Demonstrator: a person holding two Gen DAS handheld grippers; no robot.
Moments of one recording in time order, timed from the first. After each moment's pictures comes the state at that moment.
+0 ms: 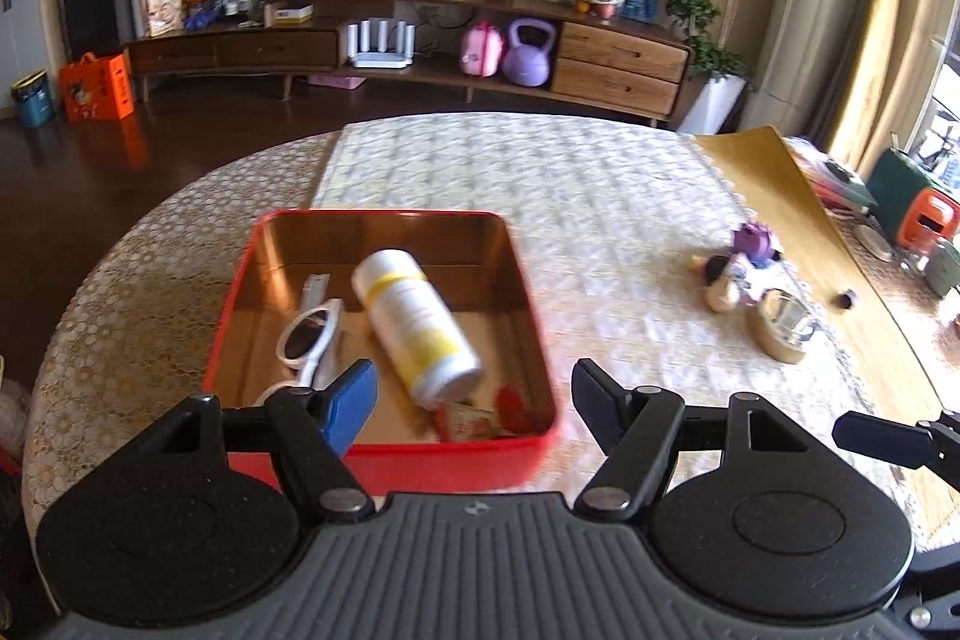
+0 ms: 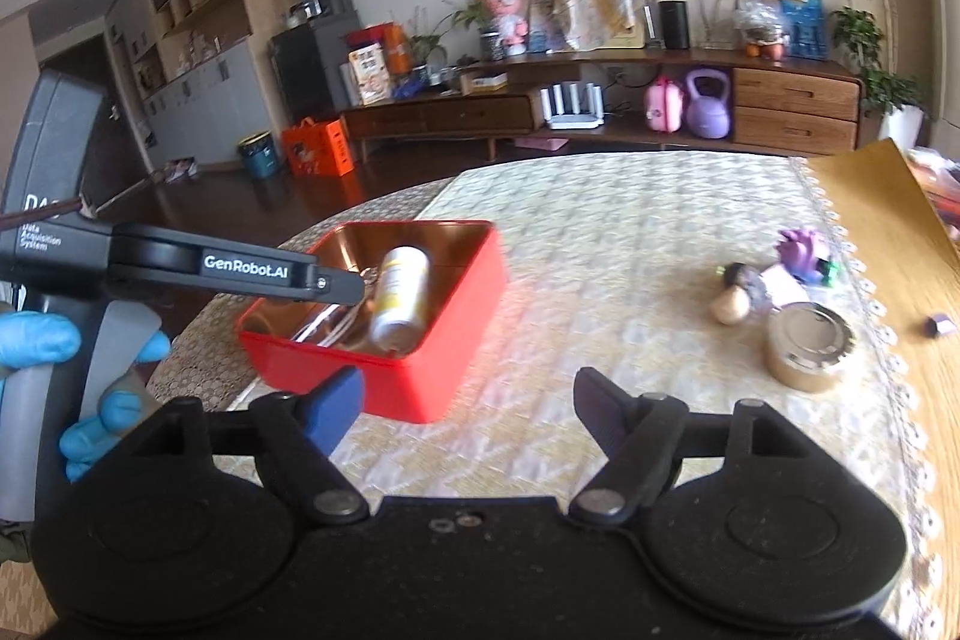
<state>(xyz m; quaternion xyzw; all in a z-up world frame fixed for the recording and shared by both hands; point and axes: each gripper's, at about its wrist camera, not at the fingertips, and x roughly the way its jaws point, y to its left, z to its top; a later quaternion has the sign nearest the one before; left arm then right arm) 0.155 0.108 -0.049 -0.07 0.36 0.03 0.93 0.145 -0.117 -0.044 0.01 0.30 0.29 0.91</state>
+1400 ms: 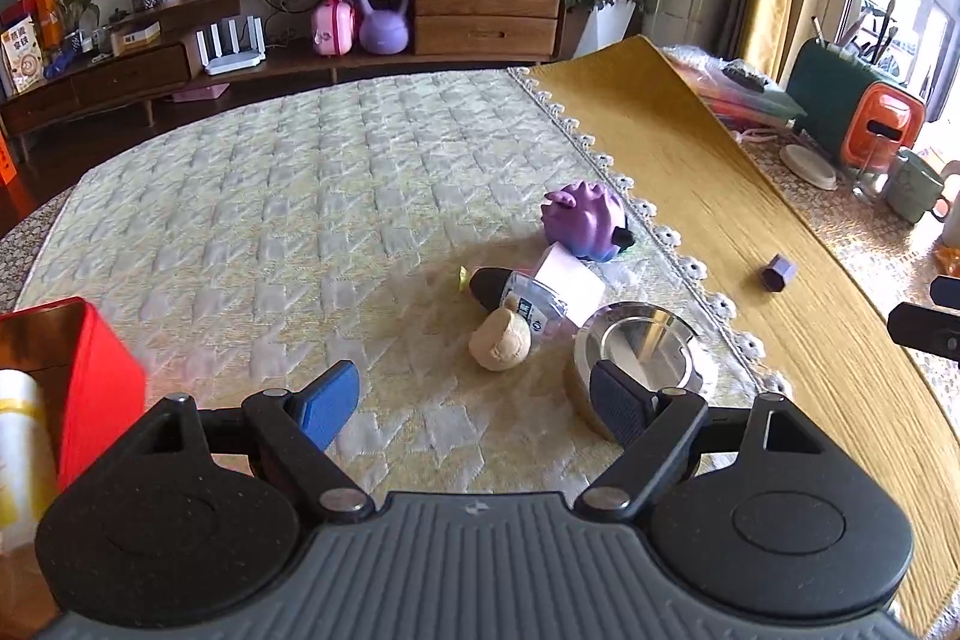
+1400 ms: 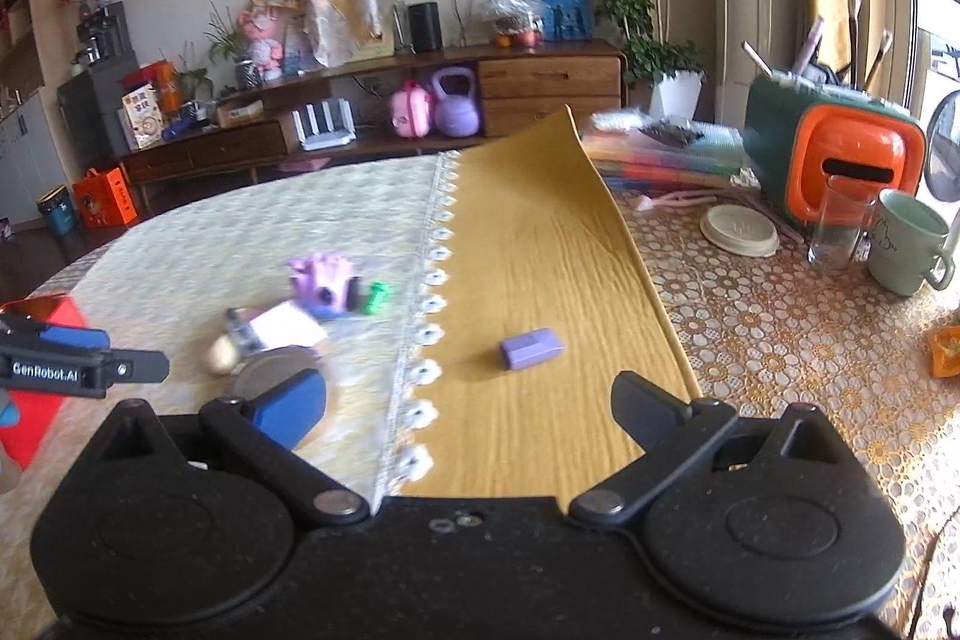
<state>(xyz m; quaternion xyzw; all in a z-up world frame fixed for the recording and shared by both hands) 0.308 -0.072 -0.111 0.00 0.39 -0.06 0.92 0.285 -0.349 -0.088 0.01 0.31 0.11 0.94</state>
